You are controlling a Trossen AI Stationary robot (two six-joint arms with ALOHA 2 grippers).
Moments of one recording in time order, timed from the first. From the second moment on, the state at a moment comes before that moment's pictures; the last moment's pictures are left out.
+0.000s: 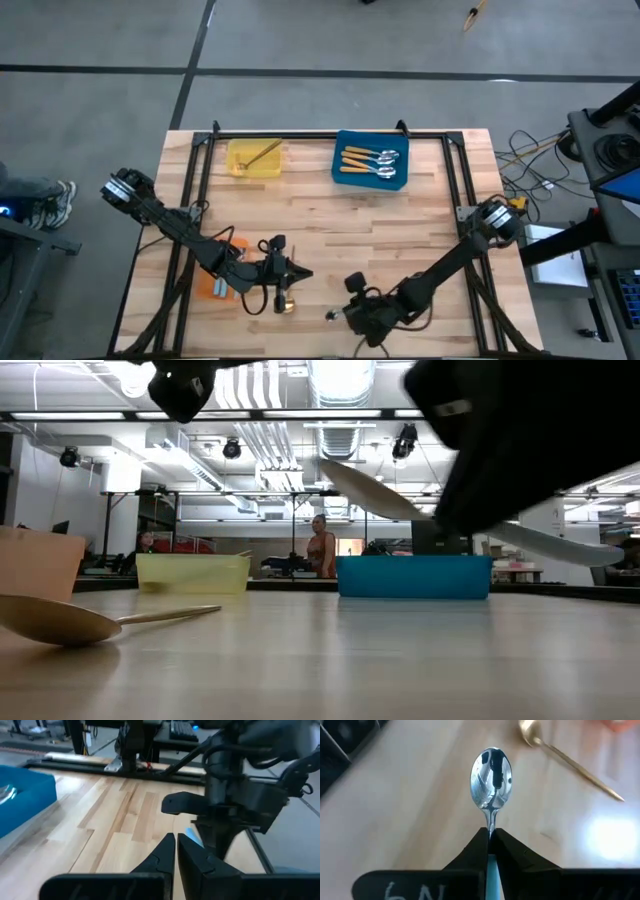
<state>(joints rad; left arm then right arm) -0.60 1.52 0.77 0.45 -0.62 -0.31 0.66 1.94 1.27 -0.24 0.38 0.06</state>
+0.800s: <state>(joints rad) -0.61 1.45 0.77 0.48 -0.73 -0.14 0.78 1.75 0.87 0.79 0.91 -0.44</state>
